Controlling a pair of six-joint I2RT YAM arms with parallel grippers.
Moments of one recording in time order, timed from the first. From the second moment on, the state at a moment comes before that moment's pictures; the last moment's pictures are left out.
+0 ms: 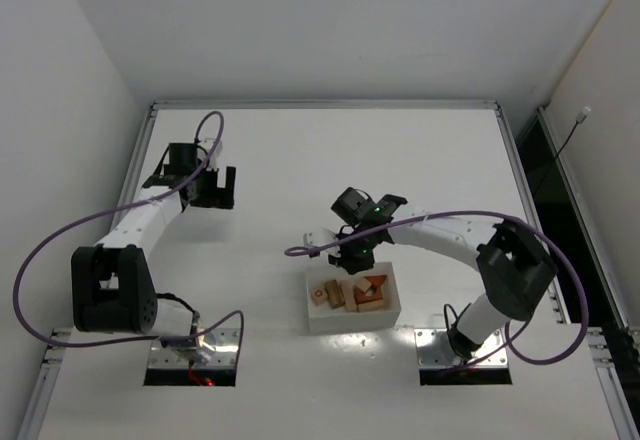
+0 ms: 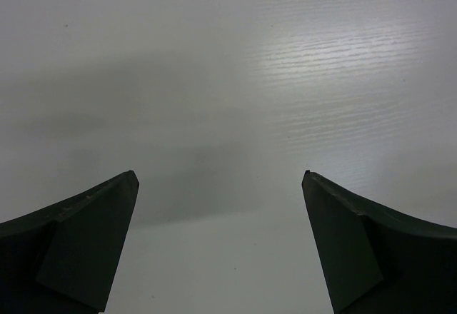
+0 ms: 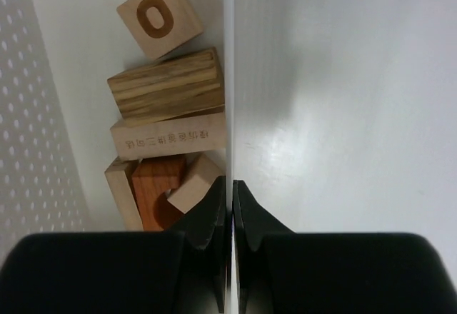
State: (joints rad) left arm 0.01 1.39 0.94 -0.44 0.09 0.07; right arm 0.82 1.61 1.00 -0.72 -0.41 -0.77
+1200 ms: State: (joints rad) left arm 0.02 1.34 0.97 -0.45 -0.06 0.00; right arm 0.84 1.77 0.53 1.12 0.58 -1.71
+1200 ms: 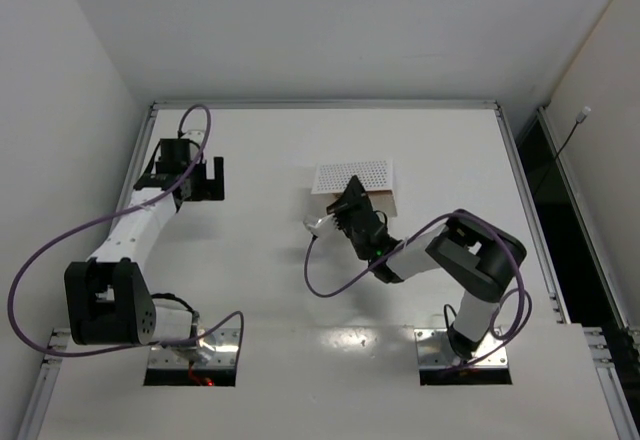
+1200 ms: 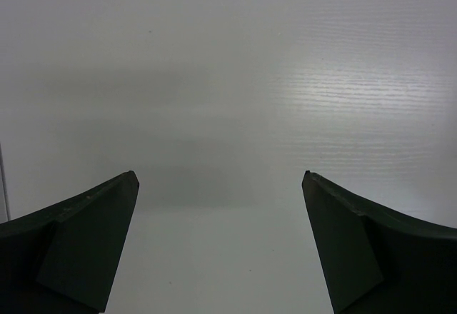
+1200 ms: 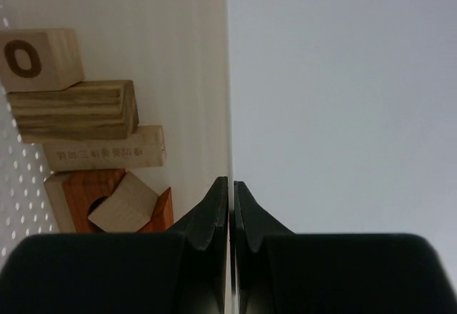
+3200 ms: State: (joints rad) left arm 0.02 1.32 1.09 -0.49 -0.11 0.03; right arm 0.78 2.04 0.89 1.24 0.27 -2.09
